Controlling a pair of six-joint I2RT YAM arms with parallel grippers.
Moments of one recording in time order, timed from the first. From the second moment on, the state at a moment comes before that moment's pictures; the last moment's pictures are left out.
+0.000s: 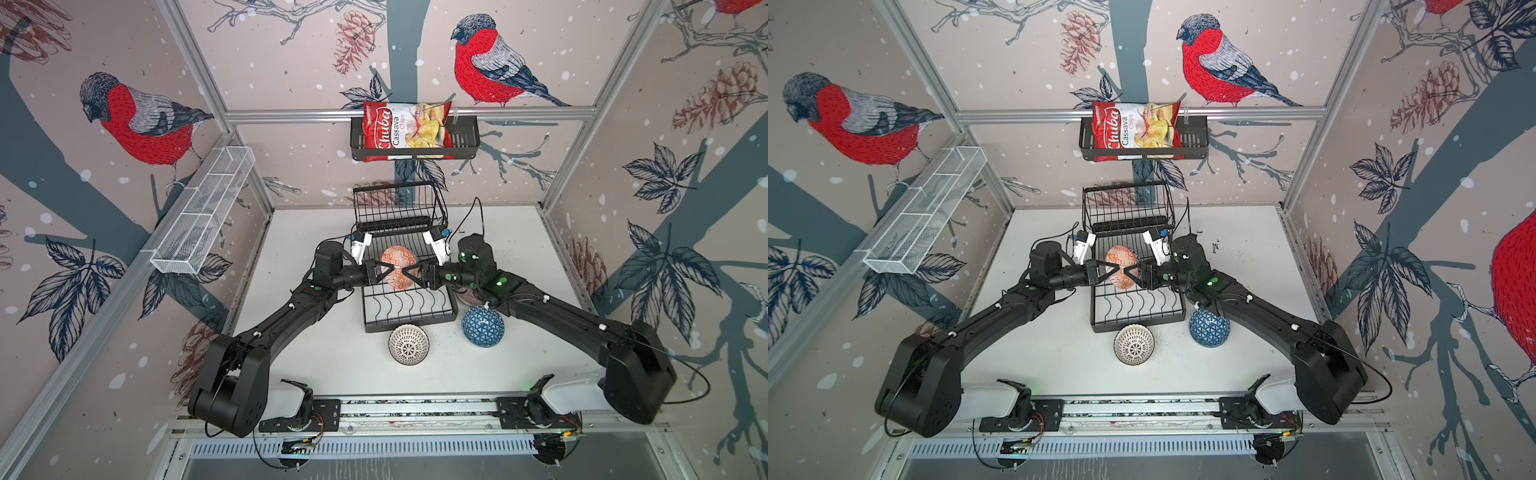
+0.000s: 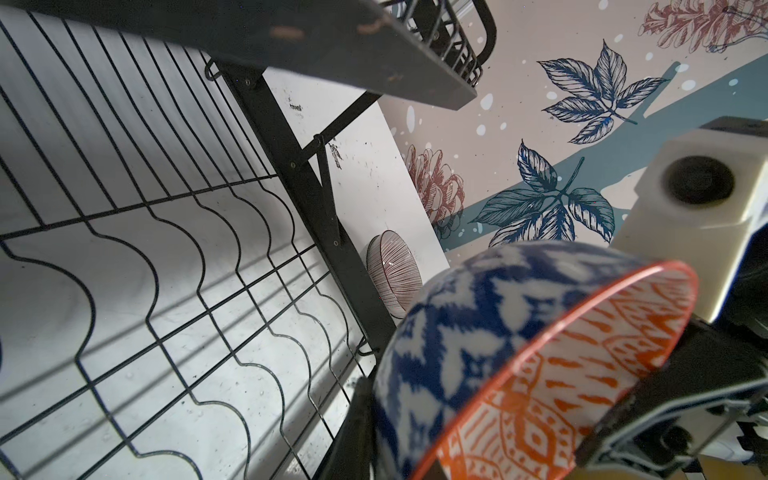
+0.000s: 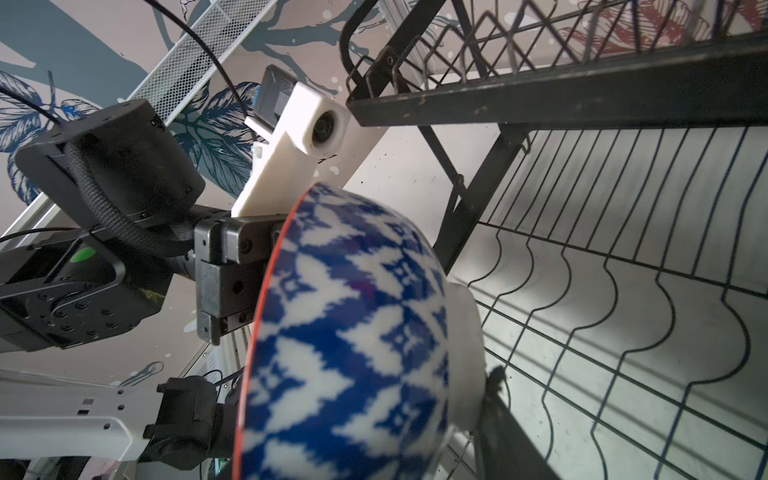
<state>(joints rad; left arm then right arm) -0.34 1.34 0.75 0.21 0.78 -0.65 0.73 1.39 0.96 0.04 -0.46 0.43</state>
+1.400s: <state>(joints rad) -0.33 1.31 0.76 0.14 0.76 -0.60 0.74 1.46 0.99 -0.06 -0.29 0.36</state>
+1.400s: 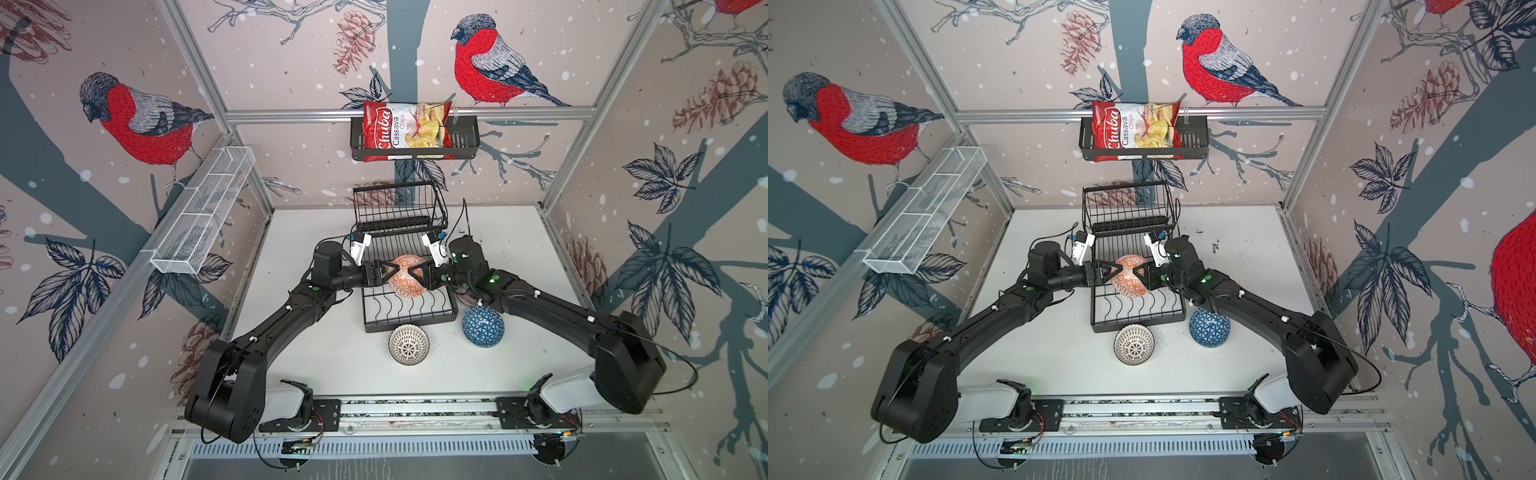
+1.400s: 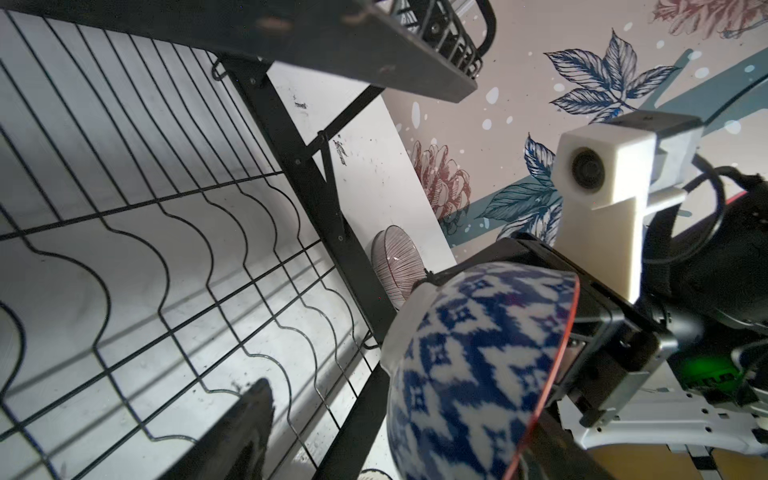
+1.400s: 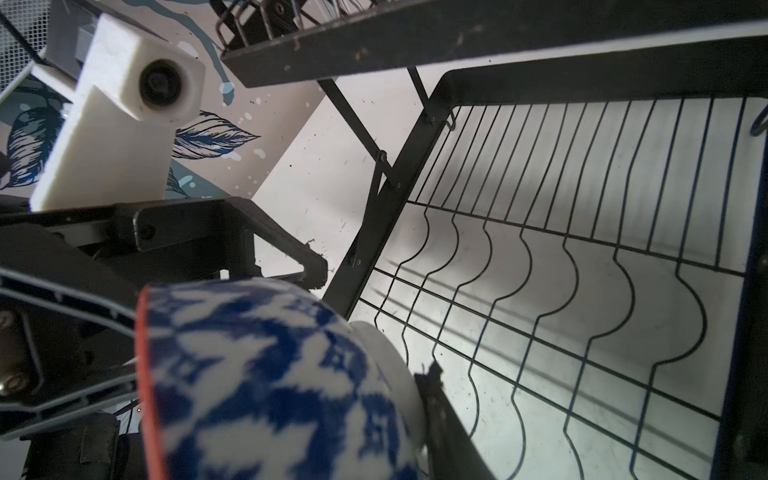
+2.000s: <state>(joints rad) -0.34 1.35 0.76 0.14 0.78 -0.57 0.80 1.49 1.05 -0.14 -0.15 0.37</state>
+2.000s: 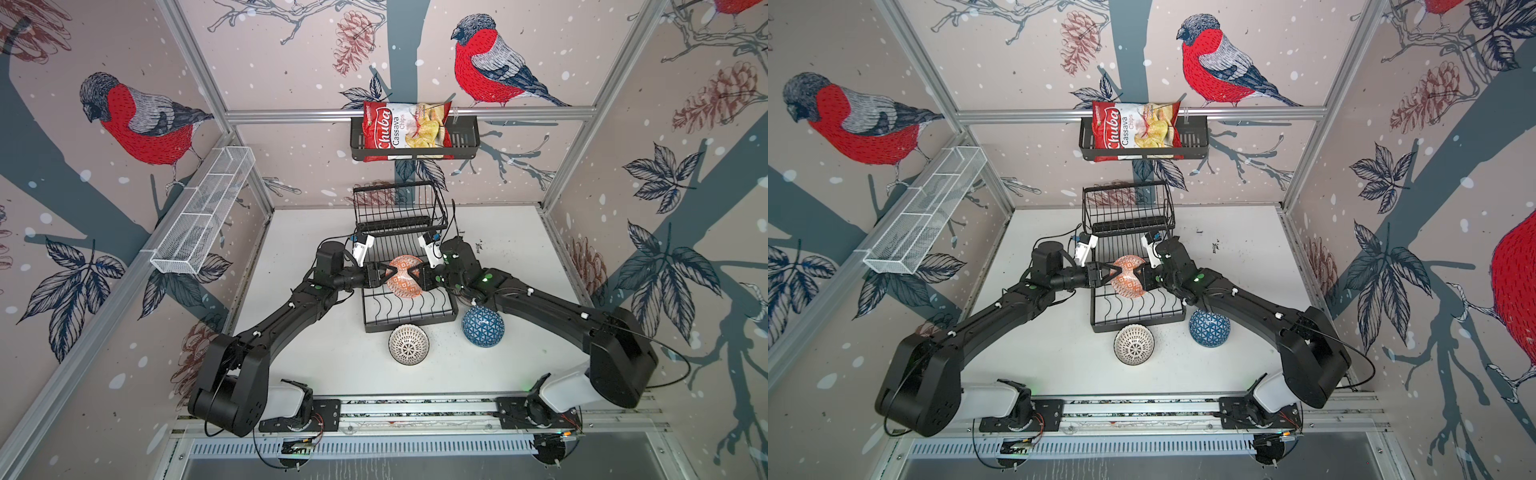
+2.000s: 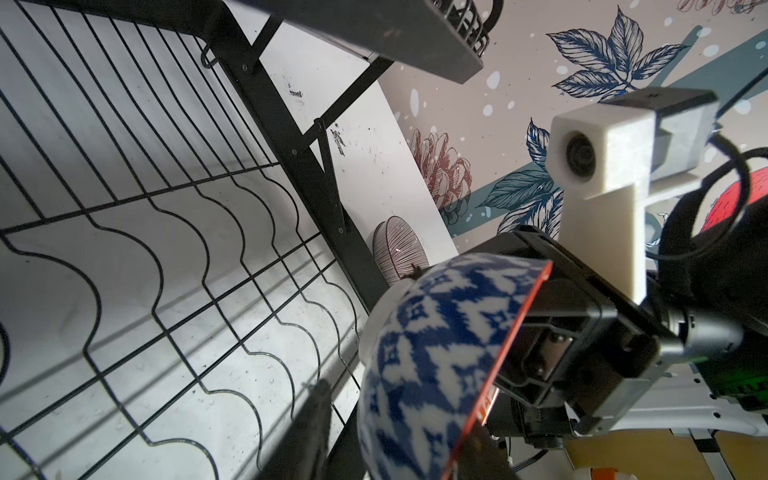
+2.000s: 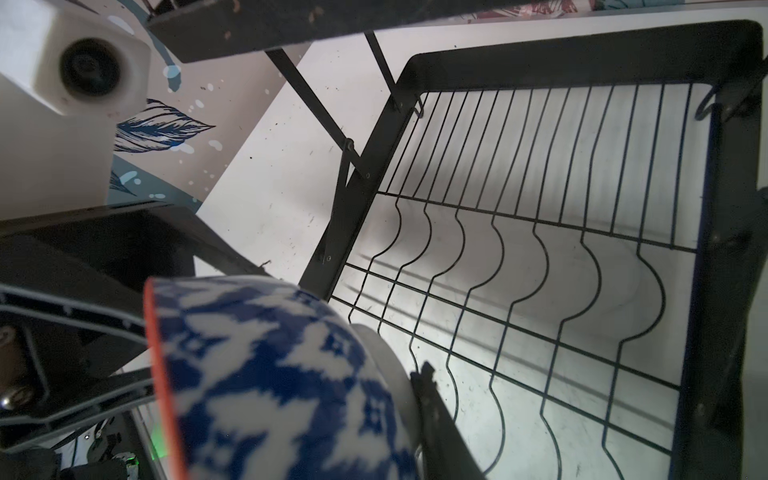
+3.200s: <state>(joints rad) -0.32 1.35 0.74 0.17 0.77 -0.56 0.81 1.41 1.07 -0.11 -0.22 0.37</state>
